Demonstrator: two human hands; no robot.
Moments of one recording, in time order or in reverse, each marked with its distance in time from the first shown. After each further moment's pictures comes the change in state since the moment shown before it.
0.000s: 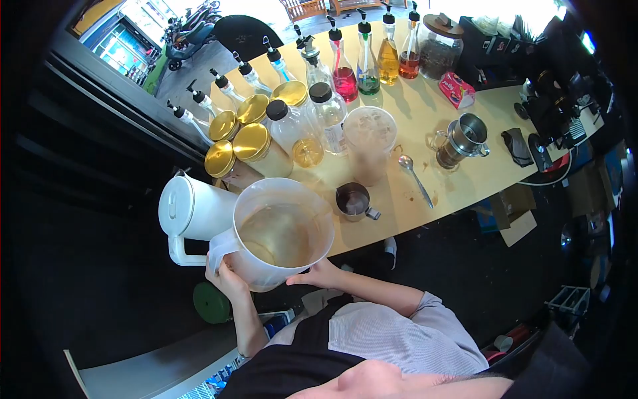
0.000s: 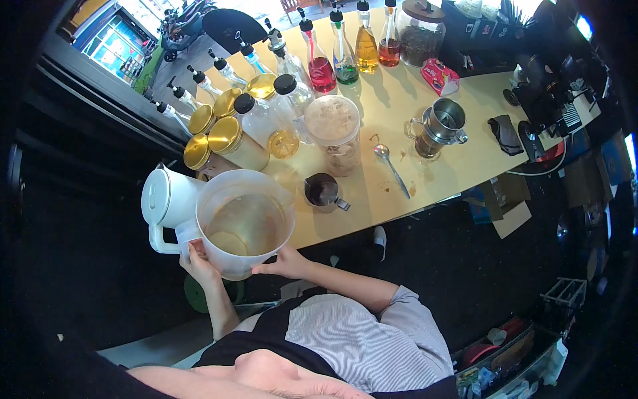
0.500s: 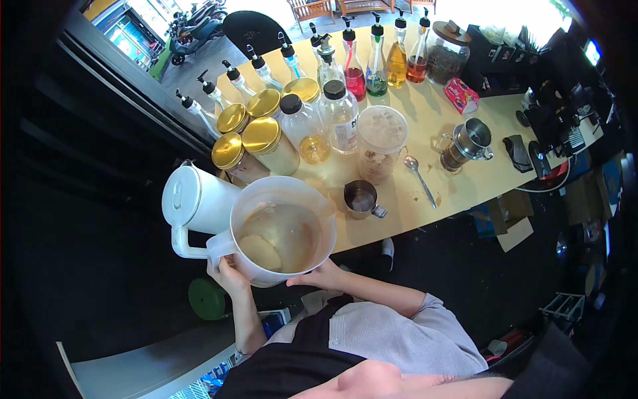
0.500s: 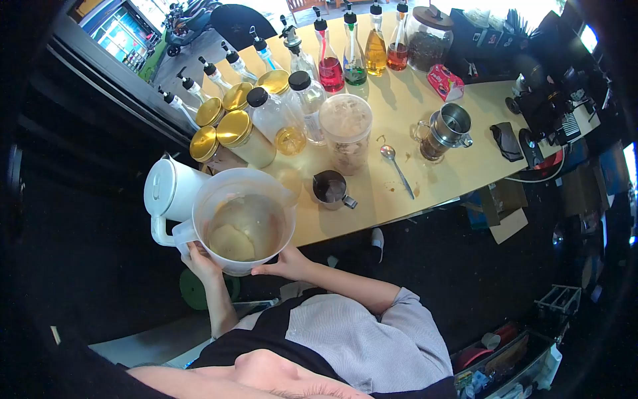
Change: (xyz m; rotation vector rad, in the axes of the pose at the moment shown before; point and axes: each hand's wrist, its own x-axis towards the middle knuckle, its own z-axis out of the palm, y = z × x) left_hand 0.002 -0.016 -0.024 -0.012 0.068 -0.097; right_hand 0.000 -0.008 0.014 -0.060 -0.011 -0.014
